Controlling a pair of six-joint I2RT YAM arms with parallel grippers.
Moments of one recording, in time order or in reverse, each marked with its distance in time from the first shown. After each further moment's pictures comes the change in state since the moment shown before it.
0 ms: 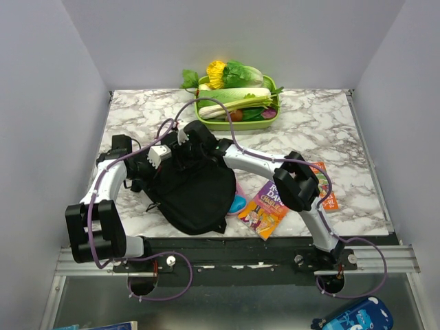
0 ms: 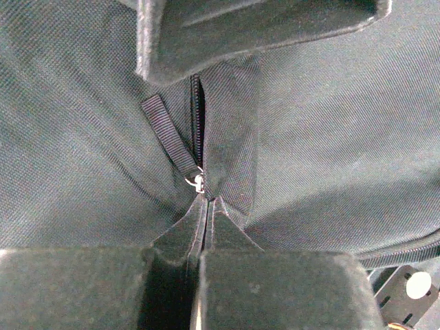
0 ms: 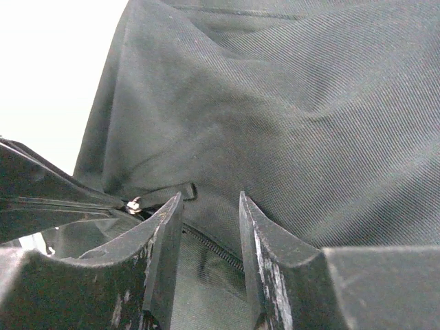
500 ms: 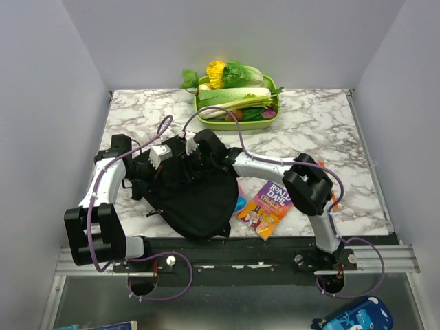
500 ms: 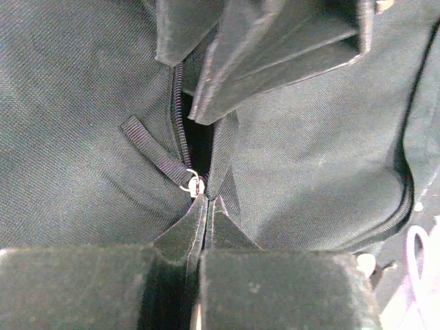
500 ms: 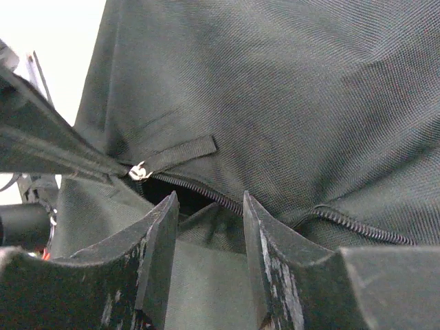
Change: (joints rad) left arm 0.005 -0.037 0.033 -0.142 0.085 0.054; right arm 0.000 -0.101 -0.226 0.123 -0.150 0.040
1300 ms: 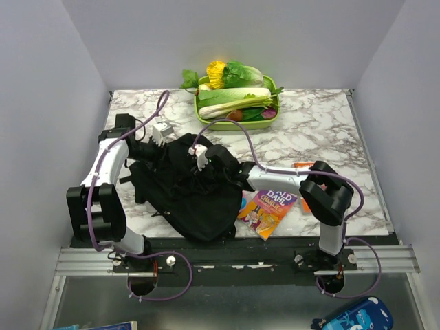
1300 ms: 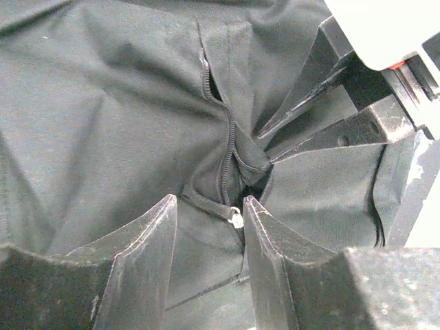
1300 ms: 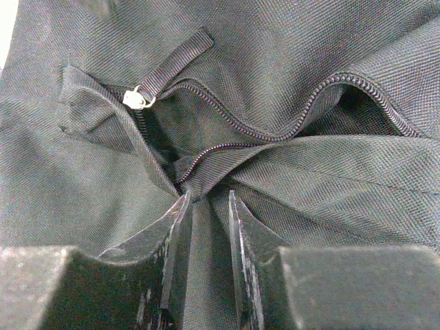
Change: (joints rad) left arm -0.047 0.193 0.277 -0.032 0.142 -0.171; right arm 0.035 -0.238 -0.355 0.060 0.142 -0.145
